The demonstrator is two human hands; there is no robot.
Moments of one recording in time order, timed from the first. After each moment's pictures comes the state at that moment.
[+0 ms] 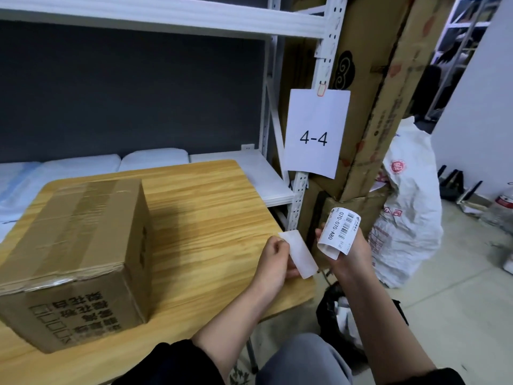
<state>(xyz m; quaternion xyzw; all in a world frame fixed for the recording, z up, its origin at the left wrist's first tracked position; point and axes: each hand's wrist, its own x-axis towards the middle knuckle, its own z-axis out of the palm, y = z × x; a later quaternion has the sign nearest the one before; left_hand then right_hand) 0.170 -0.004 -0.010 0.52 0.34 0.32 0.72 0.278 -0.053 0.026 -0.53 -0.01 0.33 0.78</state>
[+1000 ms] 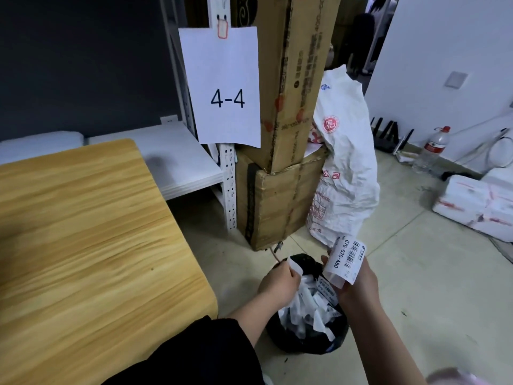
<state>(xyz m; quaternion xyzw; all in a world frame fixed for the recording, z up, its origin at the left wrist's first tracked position) 0.373 -0.042 -0.133 0.81 0.39 -0.07 0.43 0.441 -0.150 -0.078 -0.66 0.08 0.27 0.69</state>
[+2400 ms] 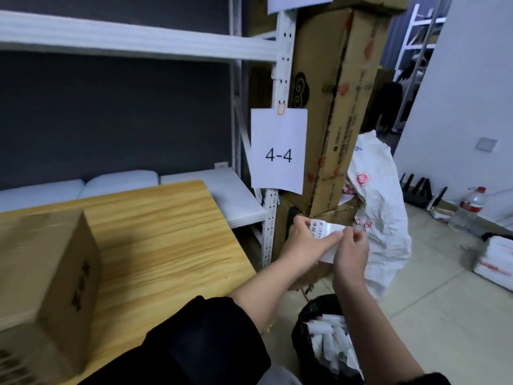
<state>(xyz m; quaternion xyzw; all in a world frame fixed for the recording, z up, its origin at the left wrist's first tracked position) 0.306 -0.025 0.040 0.74 0.35 0.22 0.54 0.365 -0.076 0.020 -0.68 -0.08 0.08 0.72</state>
